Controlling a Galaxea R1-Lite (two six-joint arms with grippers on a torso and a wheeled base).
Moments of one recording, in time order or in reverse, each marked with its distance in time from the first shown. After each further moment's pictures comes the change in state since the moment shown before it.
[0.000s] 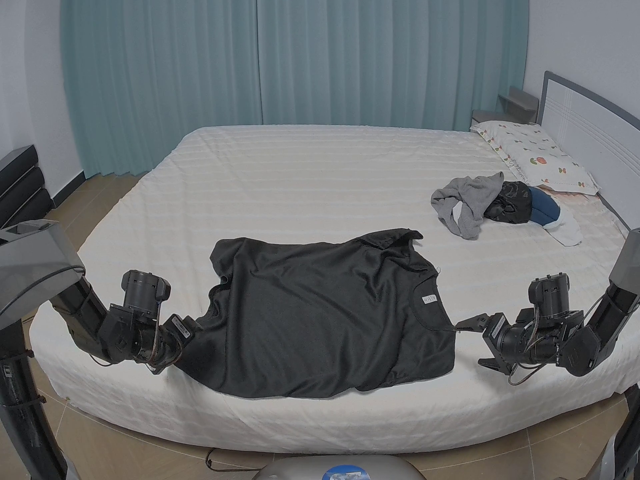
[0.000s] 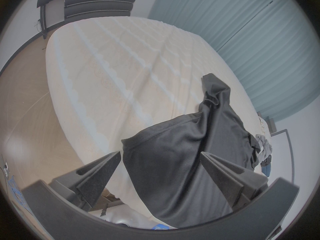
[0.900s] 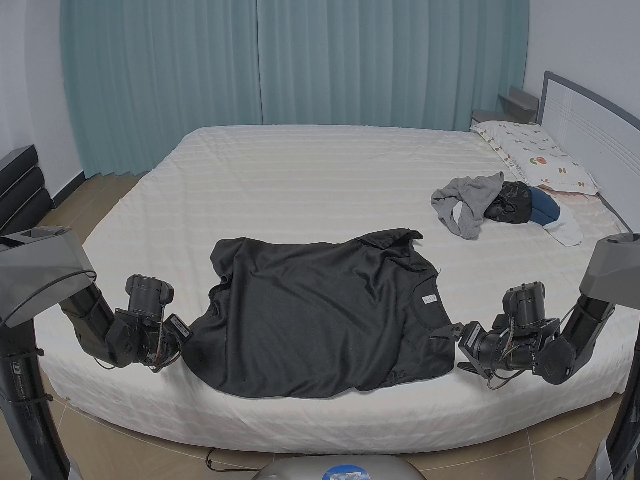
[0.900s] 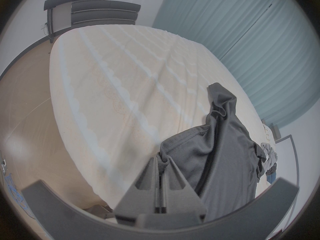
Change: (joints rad) left arm 0.010 0.065 -0.005 -0.087 0.099 -0.005; right arm 0.077 0.123 -0.042 -0.091 -0.015 -0.032
